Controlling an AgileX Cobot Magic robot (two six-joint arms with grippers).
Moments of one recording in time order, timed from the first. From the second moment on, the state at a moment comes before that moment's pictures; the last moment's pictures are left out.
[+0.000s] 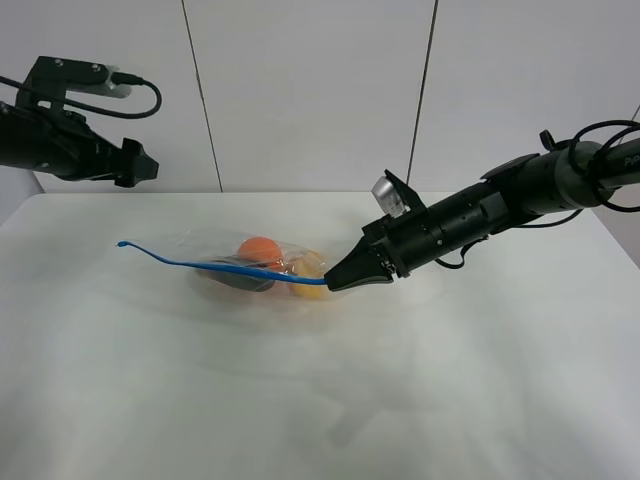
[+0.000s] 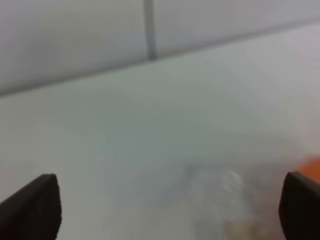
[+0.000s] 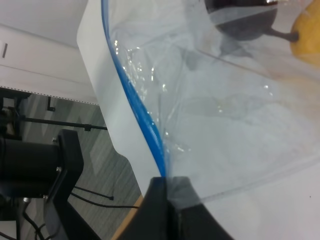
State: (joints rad) left arm 0.04 1.60 -1.11 -0.61 0.34 0.80; right arm 0.19 2.04 -1.21 1.23 1.10 -1.08
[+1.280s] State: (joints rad) left arm 0.09 1.48 -1.39 -0.08 1.21 0.06; right arm 0.19 2.04 -1.21 1.23 1.10 -1.08
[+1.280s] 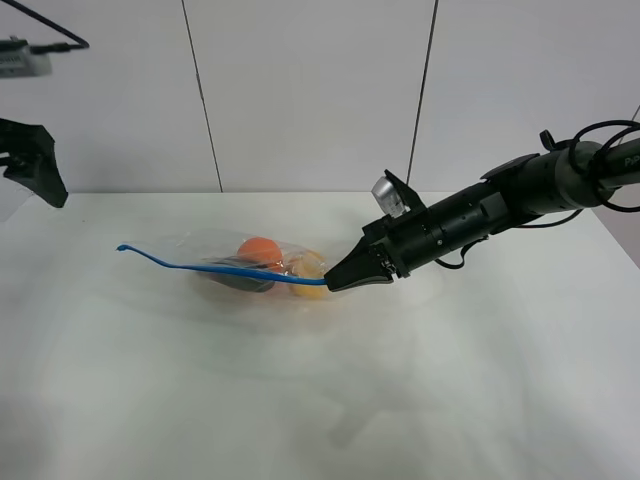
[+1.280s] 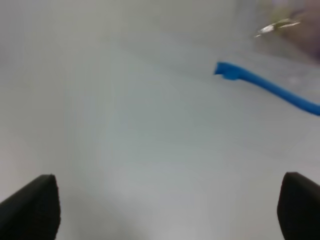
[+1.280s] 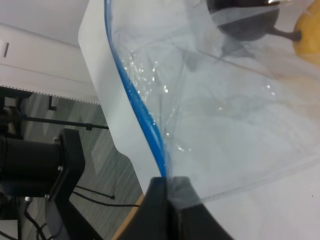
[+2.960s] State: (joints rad) left arm 0.03 0.00 -0.57 -0.10 1.16 0.07; right arm 0.19 2.04 -1.21 1.23 1.10 -1.08
